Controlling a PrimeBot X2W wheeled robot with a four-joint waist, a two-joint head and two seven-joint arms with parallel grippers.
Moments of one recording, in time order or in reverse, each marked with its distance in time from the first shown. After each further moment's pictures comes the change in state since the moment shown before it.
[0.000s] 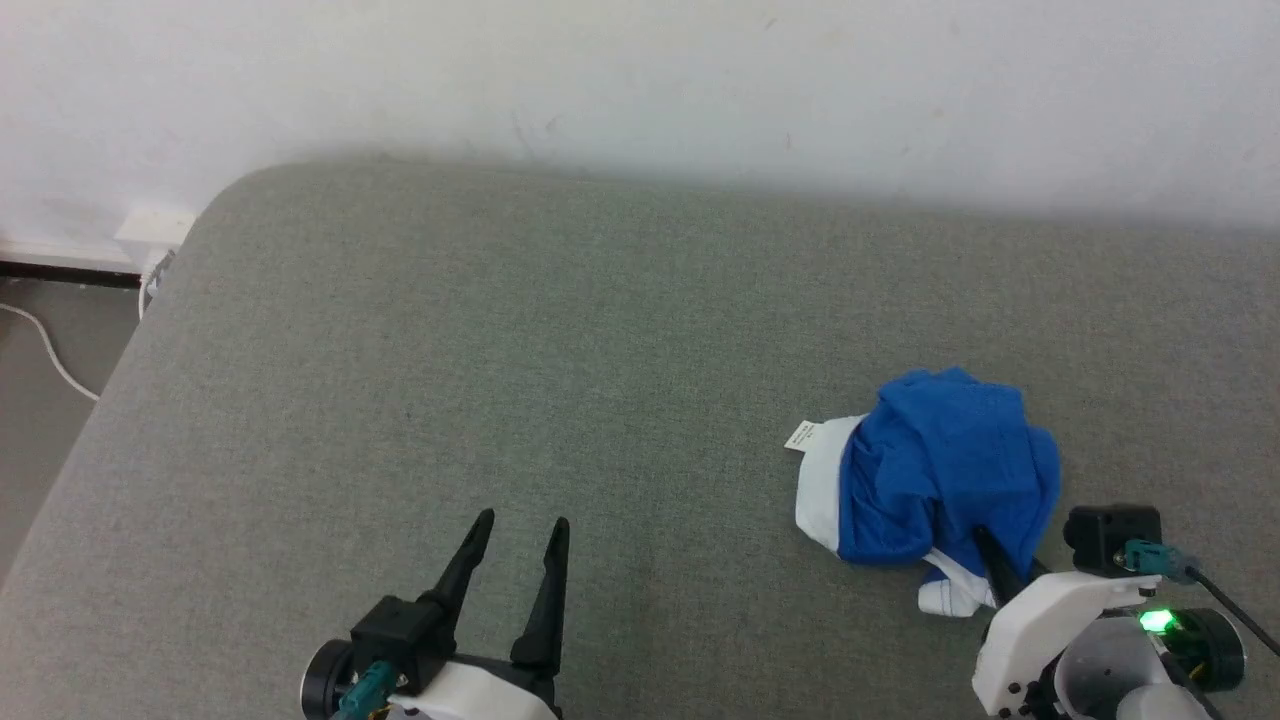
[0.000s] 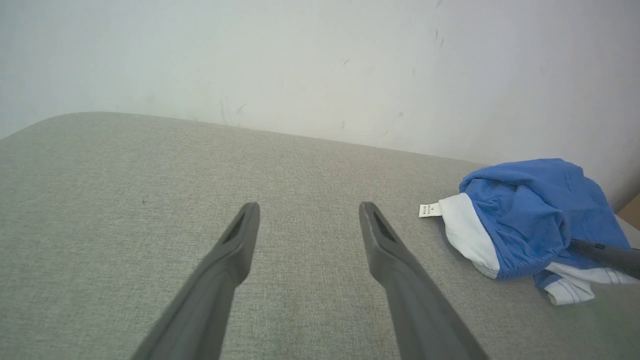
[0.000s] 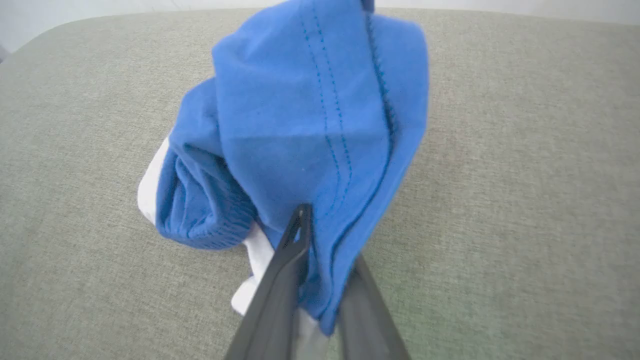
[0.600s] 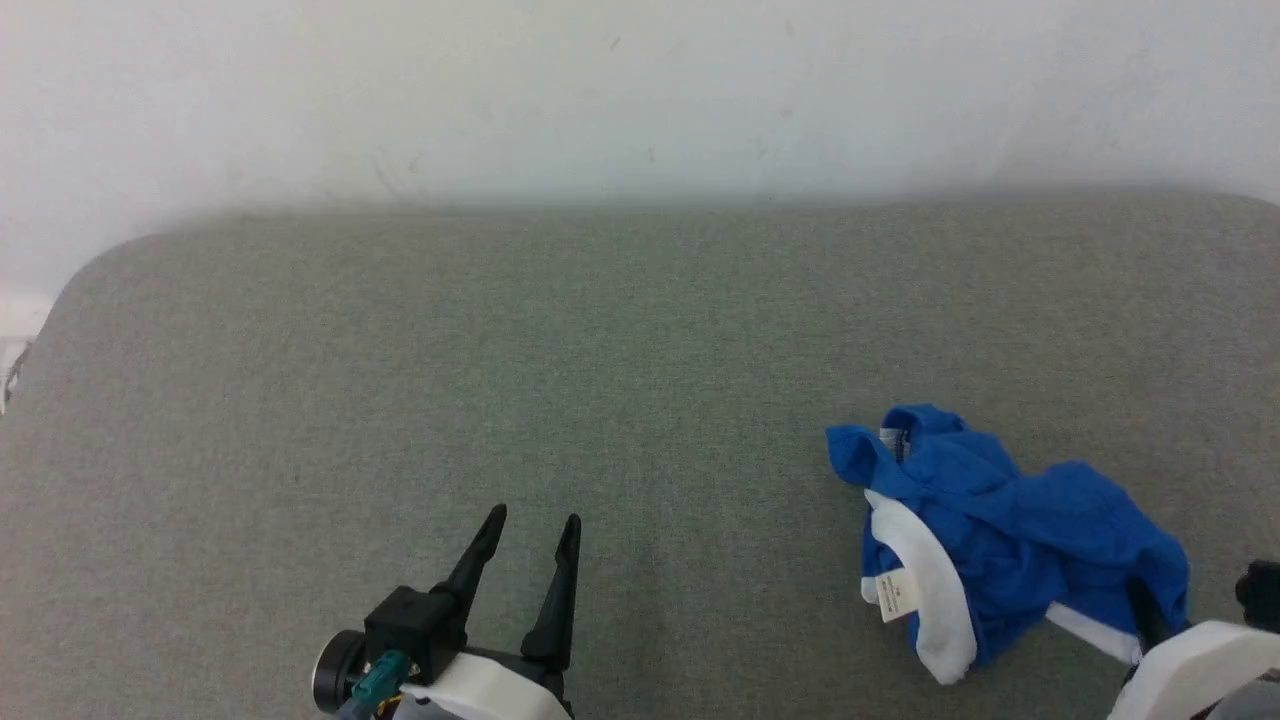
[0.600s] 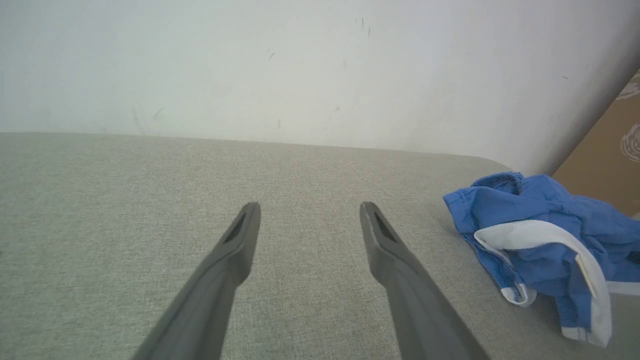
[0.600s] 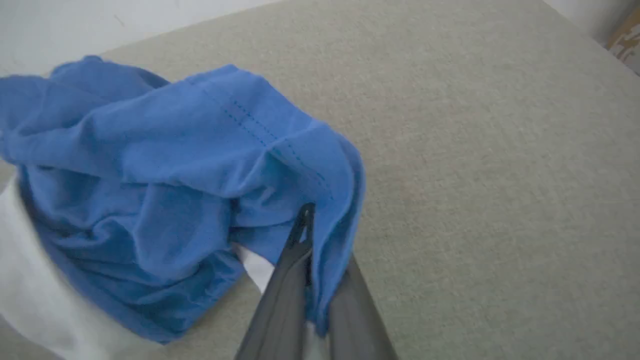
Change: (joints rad) left arm -0.027 -0.002 -0.011 0.037 -0.002 -0.007 0.000; right arm 0.105 -0.016 -0.216 -0.123 0.089 0.000 0.050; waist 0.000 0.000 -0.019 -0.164
